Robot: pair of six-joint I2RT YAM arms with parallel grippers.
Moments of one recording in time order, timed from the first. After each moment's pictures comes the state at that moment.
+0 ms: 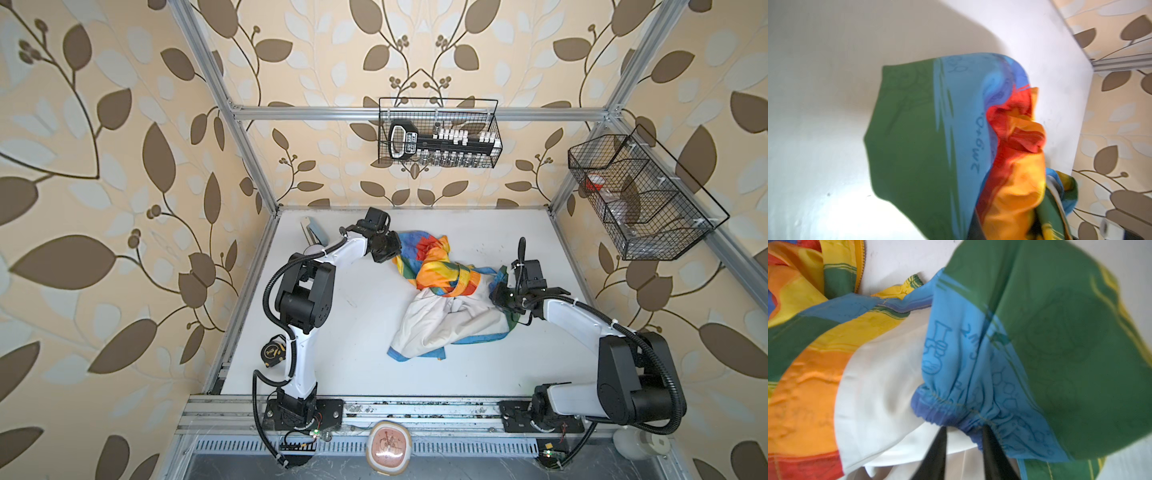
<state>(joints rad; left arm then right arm) -0.35 2.01 1.64 -0.50 0.33 -0.75 0.08 1.37 0.70 -0.33 -0.11 0.46</state>
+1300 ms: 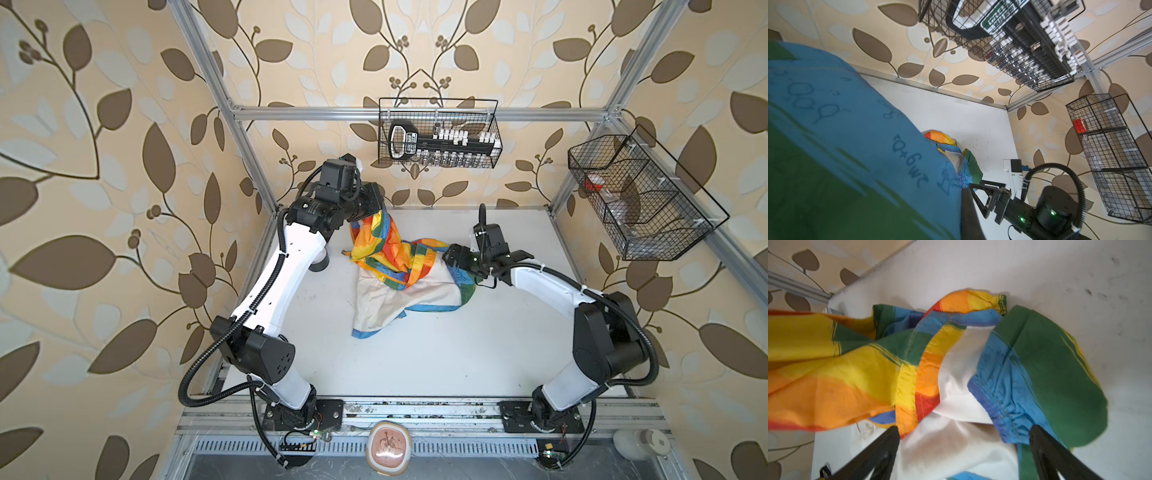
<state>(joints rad) -0.32 1.59 1.87 -0.76 0.21 -0.63 0.34 1.70 1.19 -0.32 -0.07 0.60</state>
